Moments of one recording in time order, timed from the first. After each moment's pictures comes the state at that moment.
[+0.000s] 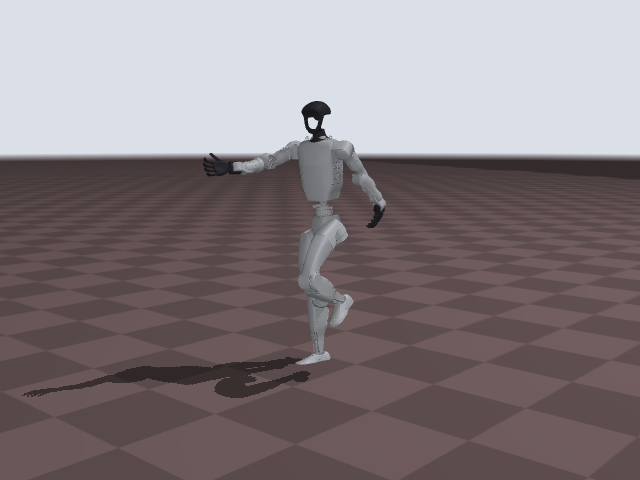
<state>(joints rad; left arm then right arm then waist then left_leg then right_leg) 0.67 0.14 -0.42 1.60 -0.22 -0.16 -0.56 -1.26 -0.37 0.06 1.38 0.71 -0.30 -0.24 0.32 -0.16 0.08 -0.87 0.33 0.34 2.02 -0.61 0.18 0.05 -0.22 -0.02 -0.09 -0.05 0.15</state>
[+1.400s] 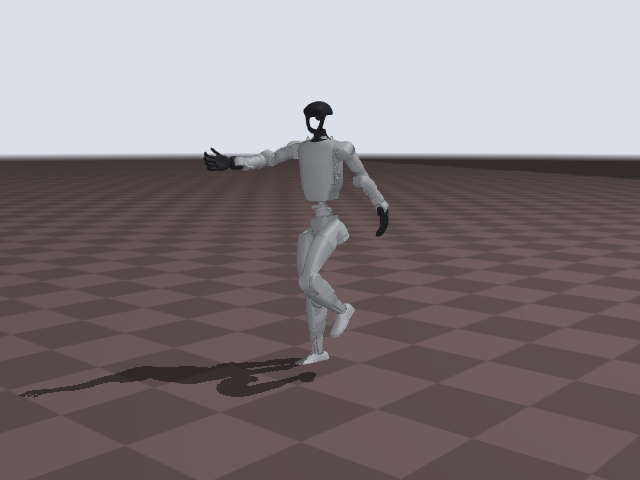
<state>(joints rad) 0.64 0.20 -0.35 1.64 -0.33 -0.16 -0.38 -1.30 -0.34 0.11 1.44 0.83 -0.35 -0.31 0.23 -0.17 0.01 -0.90 0.21 0.25 1.85 -0.41 0.13 0.07 -0.22 -0.06 -0.09 -0.07 0.11</state>
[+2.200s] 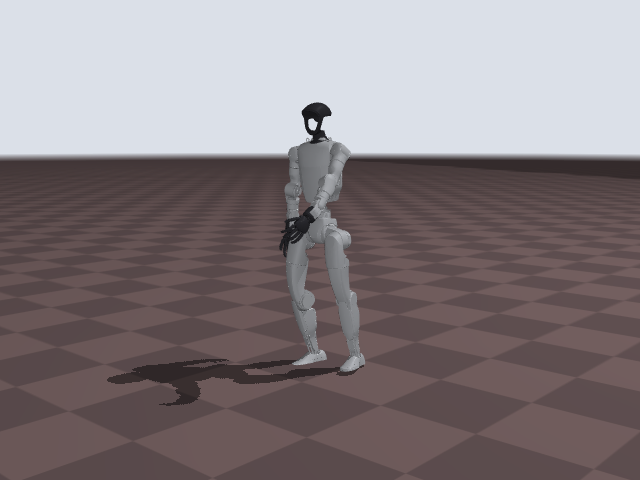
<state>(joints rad) -0.71 0.20 -0.17 1.45 -0.18 -0.19 -0.14 0.00 -0.19 0.08 1.69 0.47 -0.11 0.06 0.05 -0.04 0.14 0.30 -0.03 0.27 0.01 -0.26 0.03 0.09 -0.16 -0.18 0.28 -0.22 0.10</state>
